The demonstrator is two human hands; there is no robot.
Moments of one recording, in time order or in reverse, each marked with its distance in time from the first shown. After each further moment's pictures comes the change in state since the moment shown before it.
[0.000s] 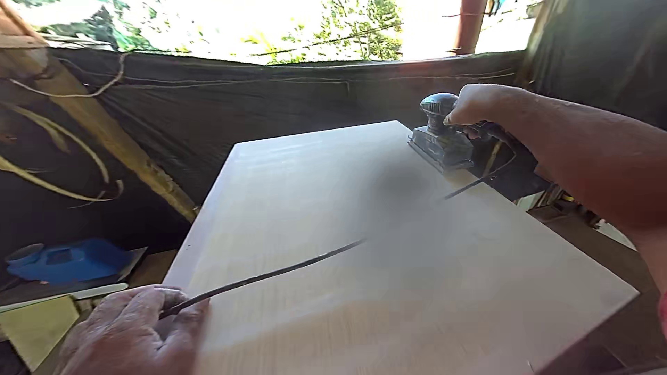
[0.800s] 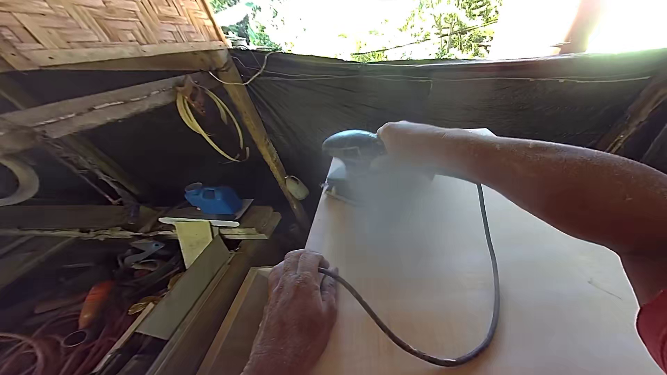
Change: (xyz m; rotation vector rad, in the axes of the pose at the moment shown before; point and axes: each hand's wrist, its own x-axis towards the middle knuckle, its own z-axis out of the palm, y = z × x) left_hand -0.011 0.052 -0.025 -0.056 0.031 -0.147; right_hand -0.127 -0.260 0.058 -0.006 -0.292 -0.862
